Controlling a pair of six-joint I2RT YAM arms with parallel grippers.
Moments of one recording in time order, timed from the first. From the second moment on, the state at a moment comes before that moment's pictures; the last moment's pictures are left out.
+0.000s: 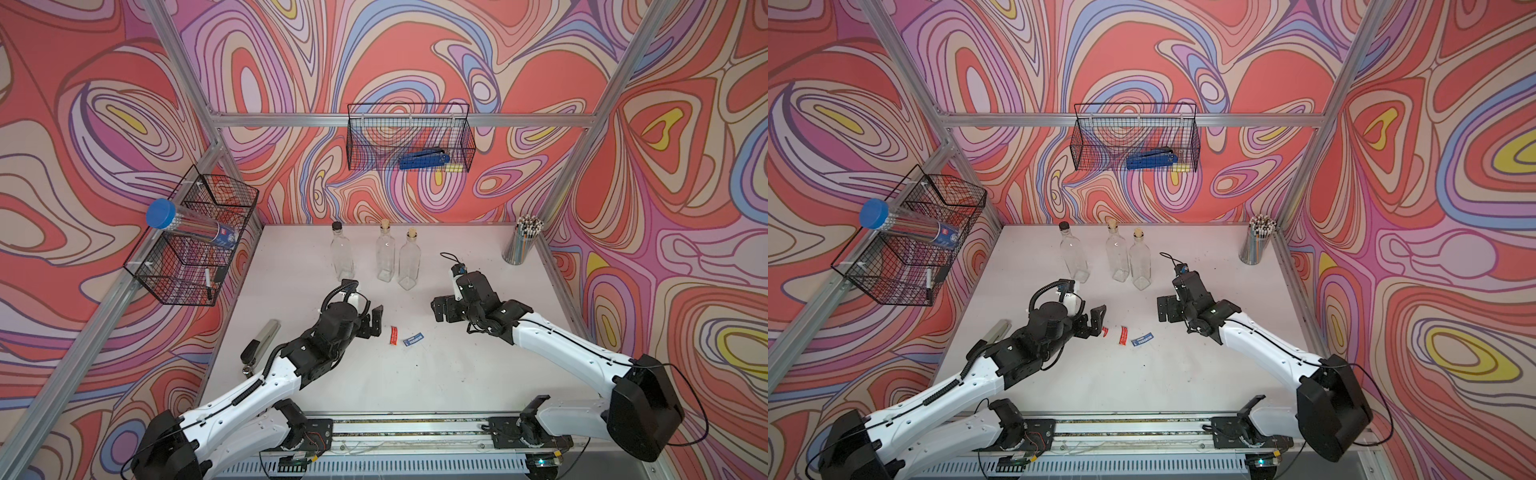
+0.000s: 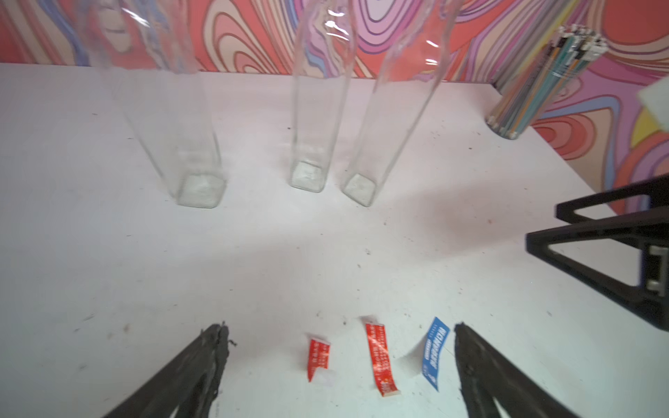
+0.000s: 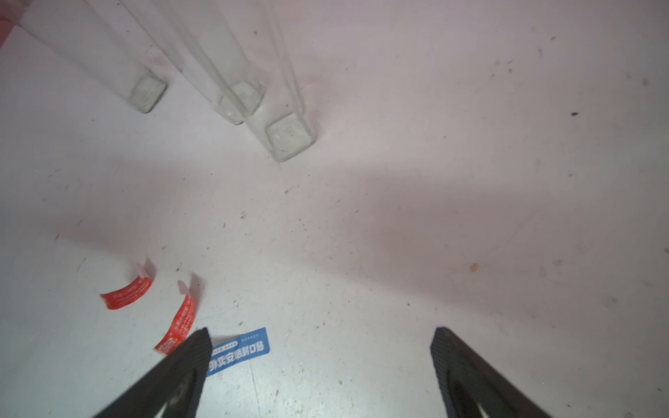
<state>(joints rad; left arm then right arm) -0.71 0.93 0.59 -0.18 -0.36 -0.41 0.58 1.30 0.86 -0.37 0.17 0.34</state>
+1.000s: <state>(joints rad) -0.45 0.92 0.49 -0.16 -0.58 -0.24 0.03 1.55 0.63 0.44 0.32 0.11</state>
